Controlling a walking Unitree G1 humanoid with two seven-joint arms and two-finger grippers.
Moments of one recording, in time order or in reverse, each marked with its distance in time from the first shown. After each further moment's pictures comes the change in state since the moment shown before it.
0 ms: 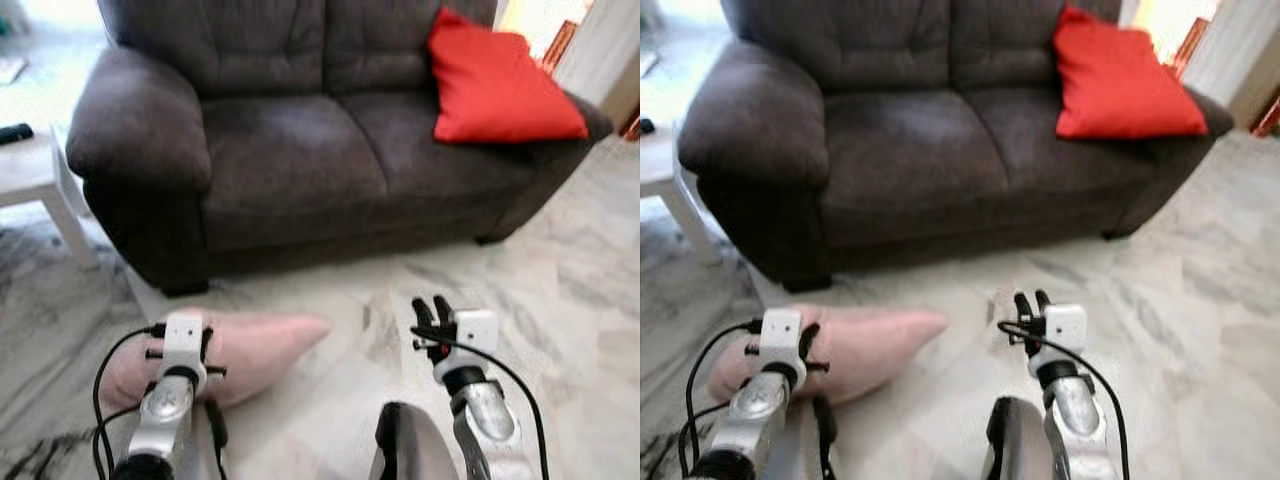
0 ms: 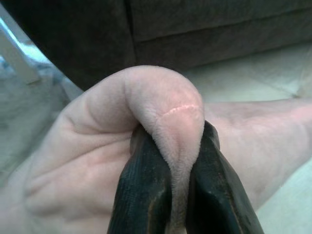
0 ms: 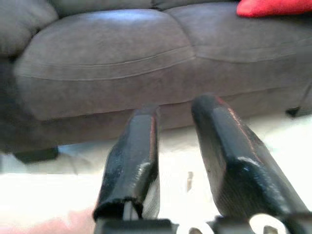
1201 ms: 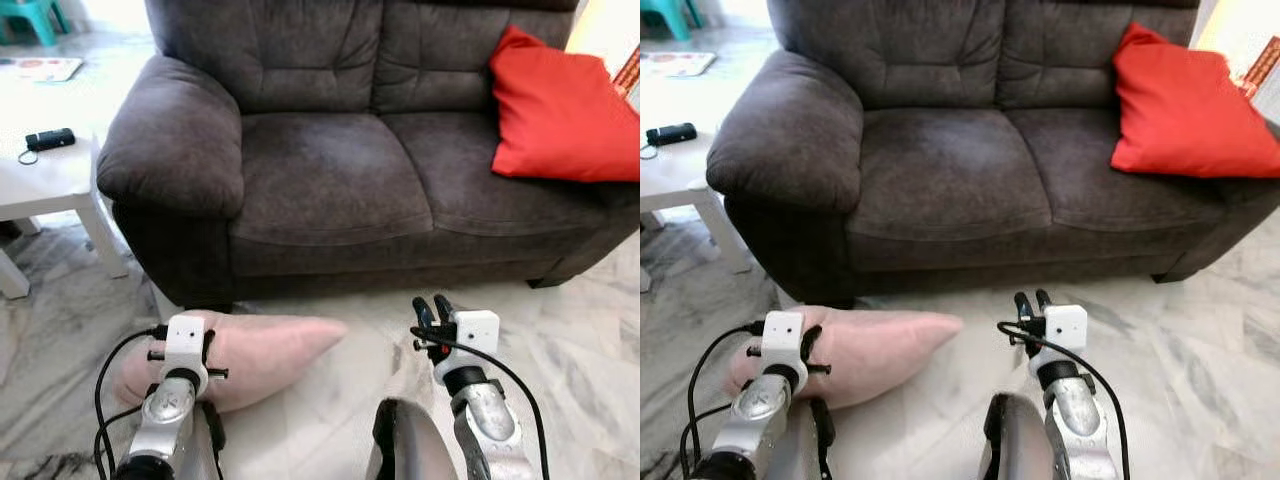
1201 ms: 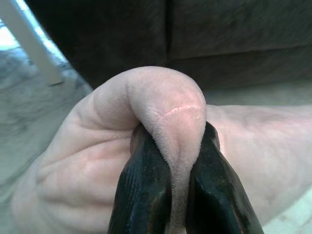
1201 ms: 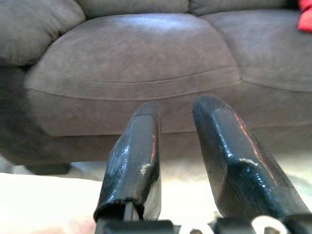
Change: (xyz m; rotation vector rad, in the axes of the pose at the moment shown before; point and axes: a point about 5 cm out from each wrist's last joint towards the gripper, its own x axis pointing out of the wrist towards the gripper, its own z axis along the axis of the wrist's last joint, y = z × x) left arm 0.001 -0.001 -0.007 -0.018 0.041 0.023; right arm -0.008 -0.002 -0.004 -0.042 0.027 0.010
